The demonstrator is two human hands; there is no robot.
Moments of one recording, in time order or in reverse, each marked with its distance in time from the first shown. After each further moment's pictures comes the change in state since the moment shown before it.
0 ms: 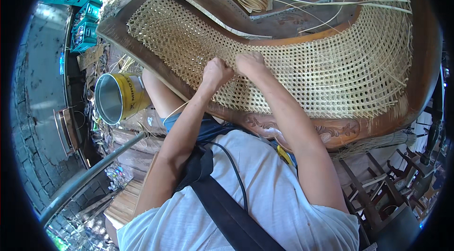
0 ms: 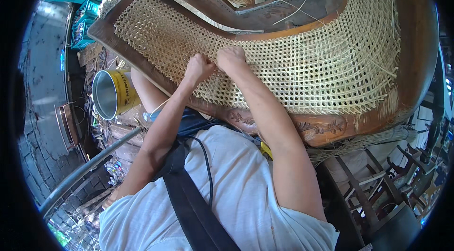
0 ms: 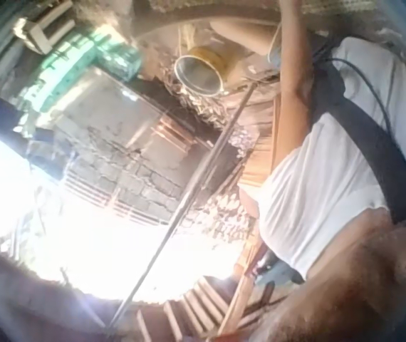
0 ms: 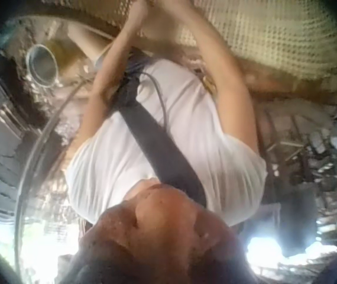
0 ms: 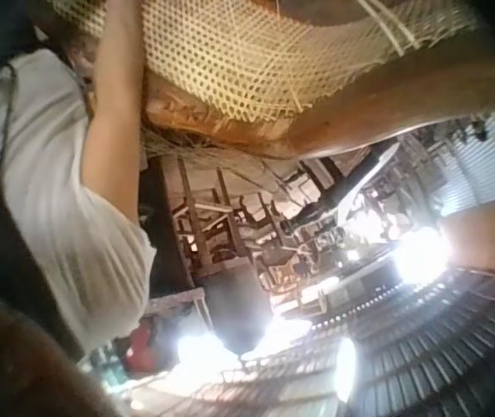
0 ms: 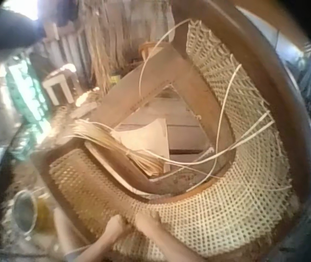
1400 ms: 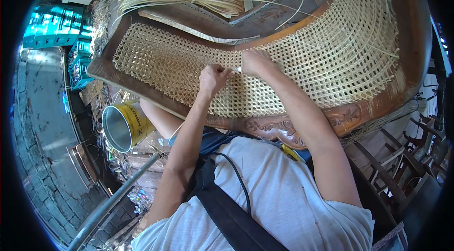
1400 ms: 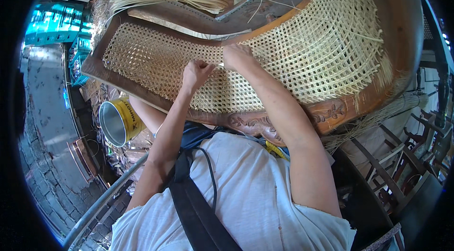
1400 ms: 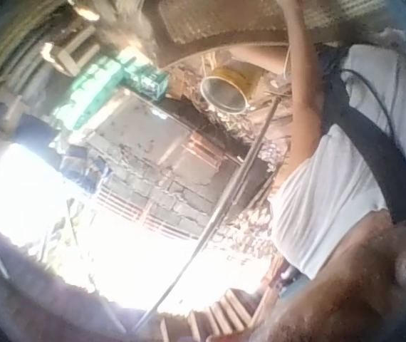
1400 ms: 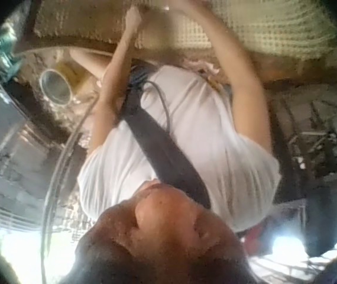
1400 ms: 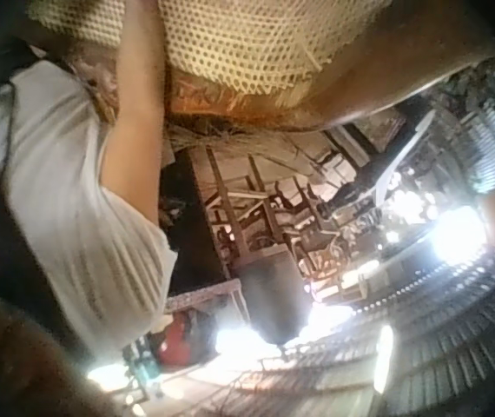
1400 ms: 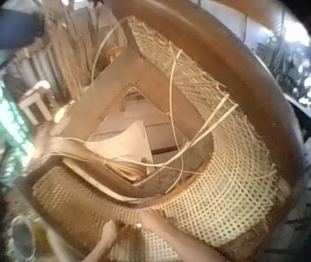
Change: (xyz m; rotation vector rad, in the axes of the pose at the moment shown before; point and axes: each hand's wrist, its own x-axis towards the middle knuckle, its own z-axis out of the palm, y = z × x) left_hand 0.017 0.015 0.009 -0.312 -0.131 0.037; right_hand -0.032 0.054 -0.031 0.218 -0.078 0.154
